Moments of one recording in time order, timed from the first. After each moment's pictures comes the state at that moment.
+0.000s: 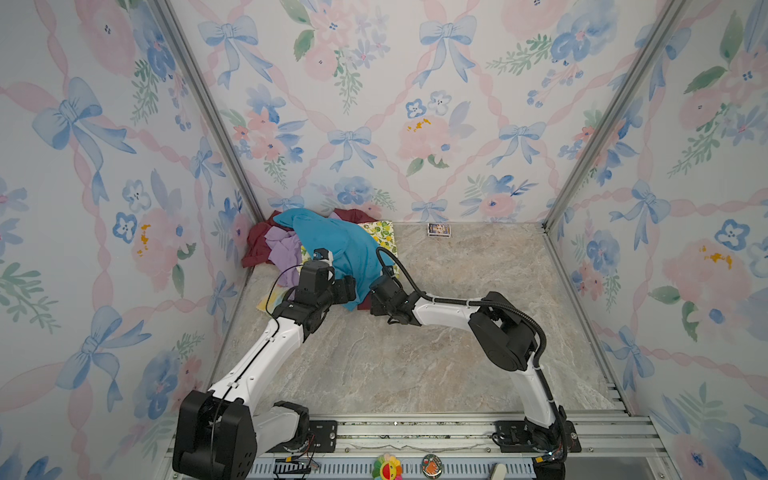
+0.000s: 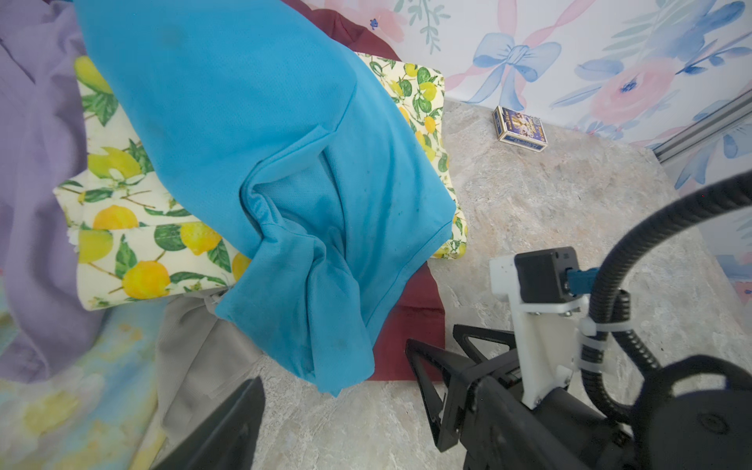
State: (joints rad) left arm -0.25 1.18 0.81 -0.25 0.00 -0.35; right arm 0.91 2.22 1.53 -0.18 0.31 0.64
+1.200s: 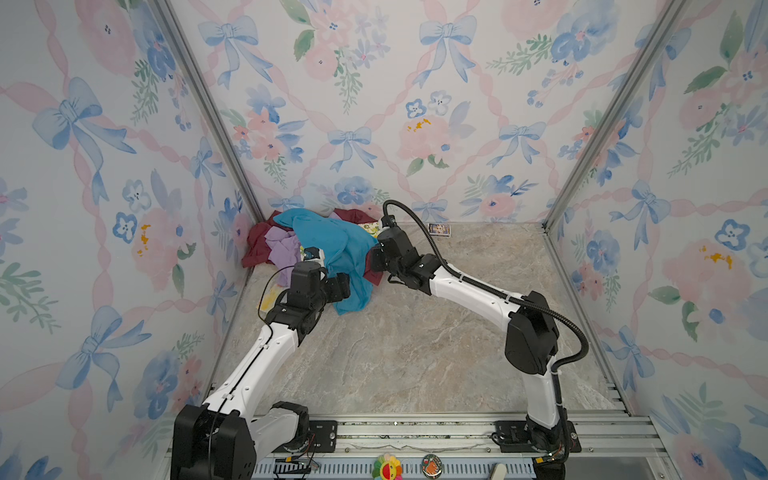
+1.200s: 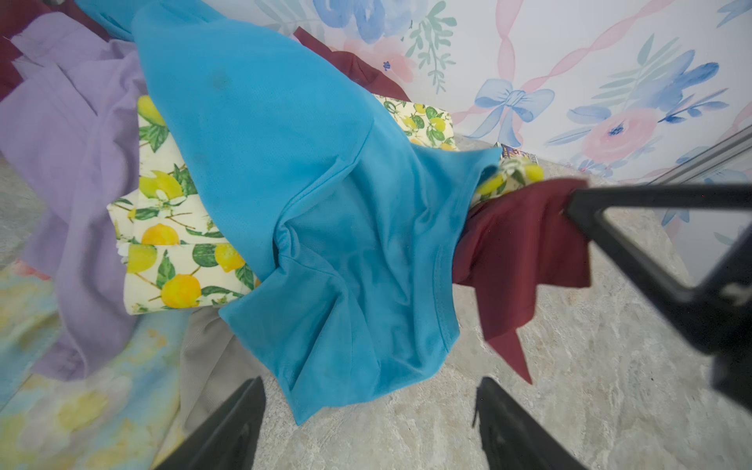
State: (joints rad) left arm -0.21 1.12 0.79 -0.23 0.01 -0.36; right arm 0.83 2.05 1.88 -0.31 0.31 0.40
